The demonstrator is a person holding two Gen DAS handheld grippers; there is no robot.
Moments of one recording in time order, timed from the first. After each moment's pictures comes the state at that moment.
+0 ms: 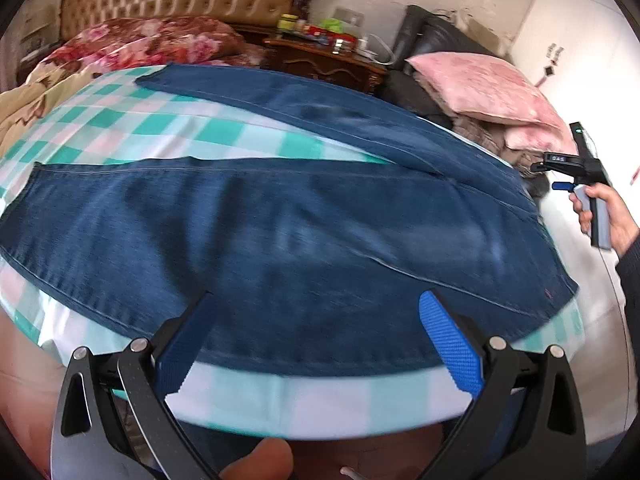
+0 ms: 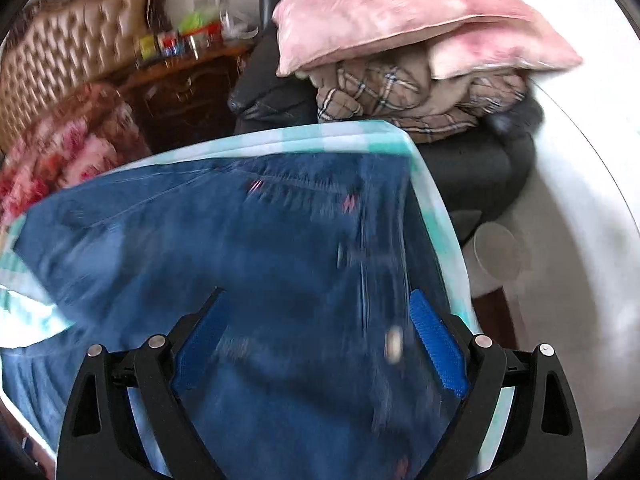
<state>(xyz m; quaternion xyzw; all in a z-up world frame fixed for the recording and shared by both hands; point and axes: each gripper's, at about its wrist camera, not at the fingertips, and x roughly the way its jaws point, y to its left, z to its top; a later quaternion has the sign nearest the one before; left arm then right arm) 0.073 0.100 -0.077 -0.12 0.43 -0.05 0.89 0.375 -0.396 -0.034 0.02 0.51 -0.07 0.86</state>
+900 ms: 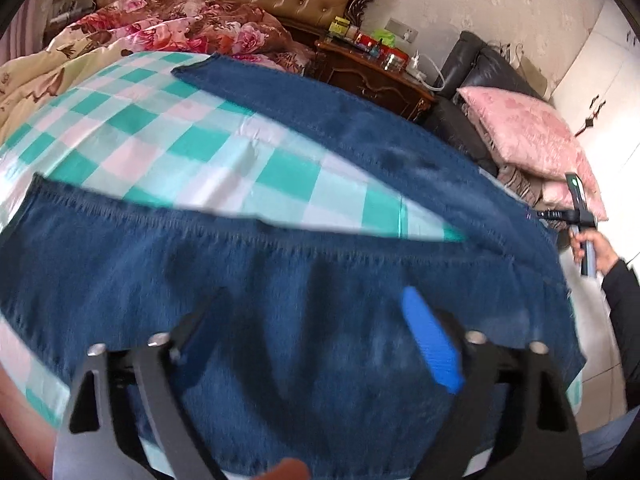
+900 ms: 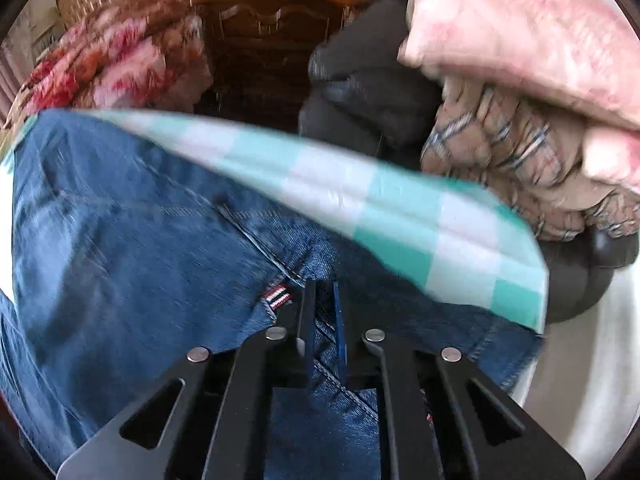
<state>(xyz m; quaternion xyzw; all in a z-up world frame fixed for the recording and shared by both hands) 0.165 0.190 -0.080 -0.20 0.43 -0.02 0.88 0.502 -0.358 -0.069 -0.09 0.52 0.09 0.85</state>
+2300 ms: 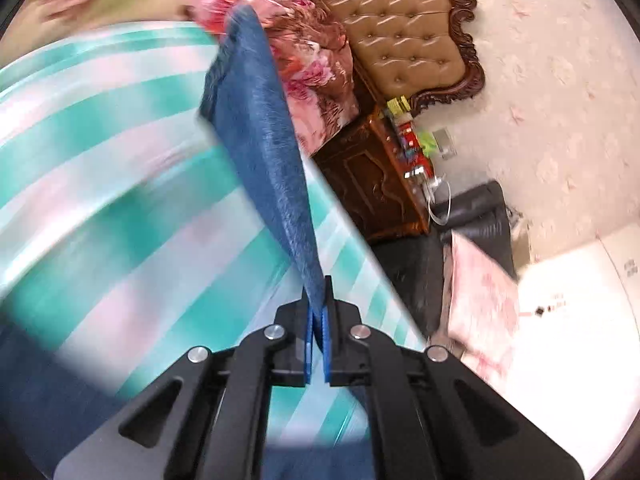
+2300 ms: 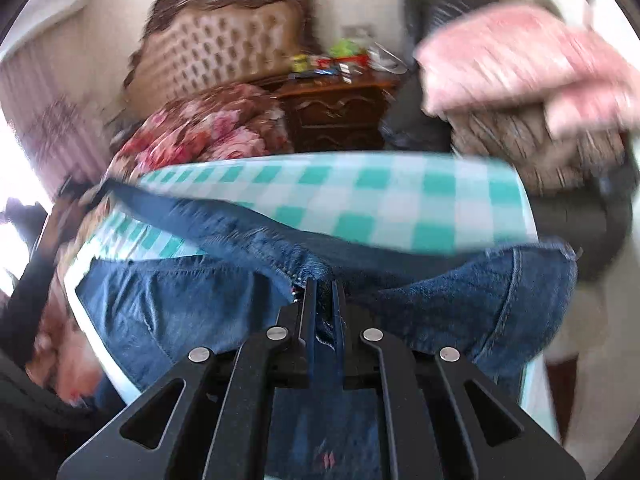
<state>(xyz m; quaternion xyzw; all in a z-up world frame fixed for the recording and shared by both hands) 0.274 0.395 -0.054 -0.48 0.37 0.00 0.80 0.219 -0.387 -0.006 0.10 0.44 0.17 0.87</state>
